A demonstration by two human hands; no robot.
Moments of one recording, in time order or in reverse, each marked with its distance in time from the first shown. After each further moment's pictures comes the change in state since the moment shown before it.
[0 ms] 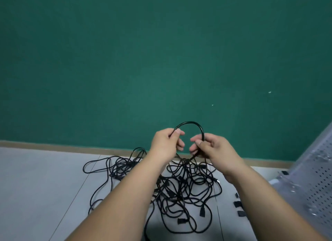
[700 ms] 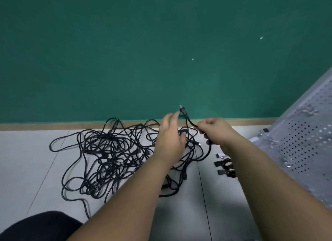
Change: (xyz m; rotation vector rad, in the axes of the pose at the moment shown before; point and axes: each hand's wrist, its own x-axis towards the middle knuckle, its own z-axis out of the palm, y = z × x) left_hand 0.012 -0.130 0.114 0.555 -0.152 0.185; right_hand 0.032 0.112 -0.064 -0.206 0.219 0.405
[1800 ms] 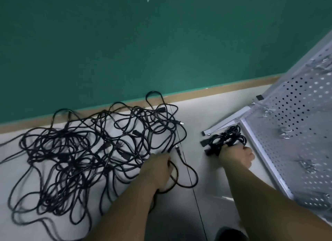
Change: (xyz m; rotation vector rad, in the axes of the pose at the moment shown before) left_hand -0.009 -0.110 0.150 0.360 -0.720 -0.093; right_hand 0.088 0.281 -0.028 -0.472 0.573 0.768
